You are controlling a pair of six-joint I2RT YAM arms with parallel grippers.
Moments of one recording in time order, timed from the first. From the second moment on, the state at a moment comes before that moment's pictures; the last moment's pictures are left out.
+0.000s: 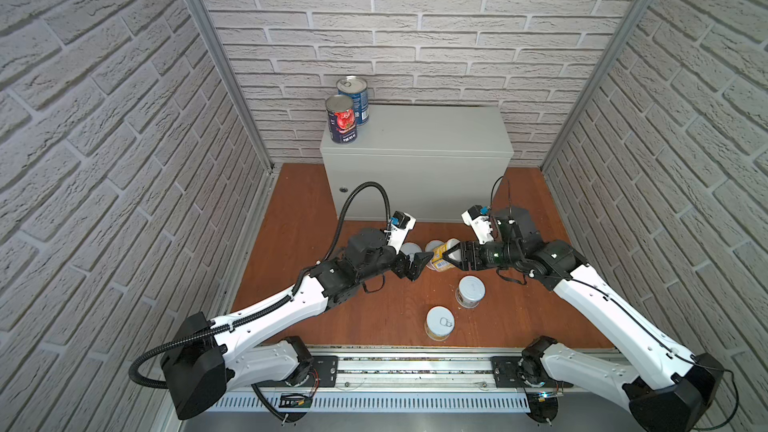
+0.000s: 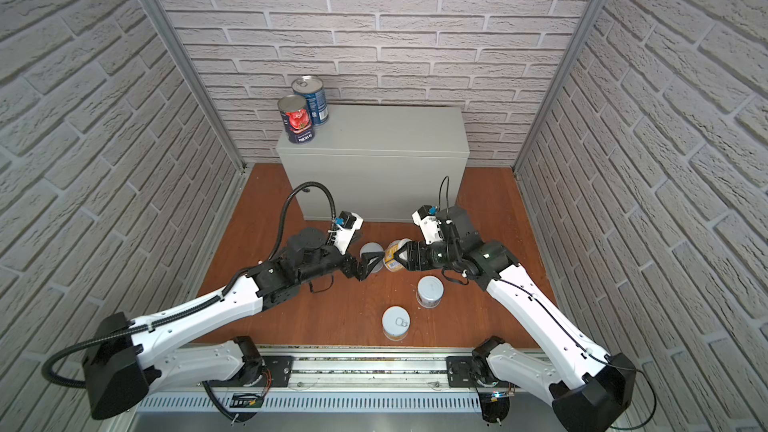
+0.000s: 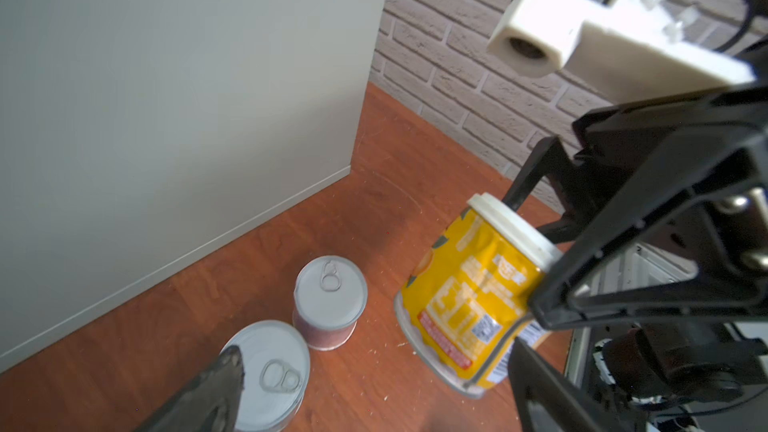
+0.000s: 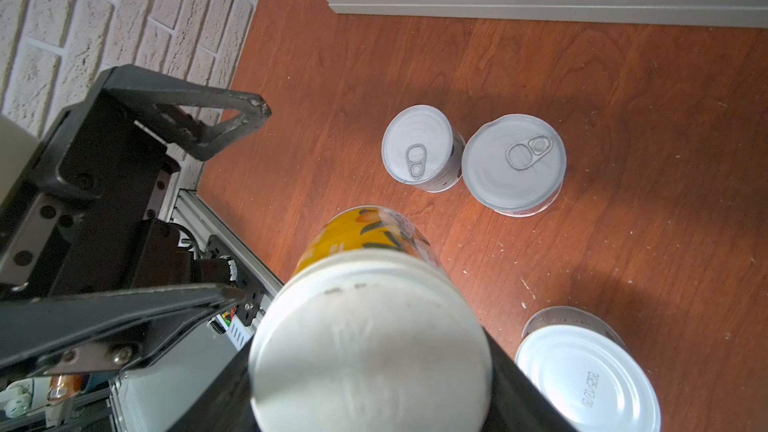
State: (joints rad) left arm -0.88 1.15 0.77 0.08 0.14 -0.20; right arm 0.45 1.05 1.02 -0.80 -0.41 0.45
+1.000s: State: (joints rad) left arm -0.99 1.25 0.74 0.20 0.30 -0.12; right arm 0.40 1.03 1.00 -0.83 -0.55 0.45
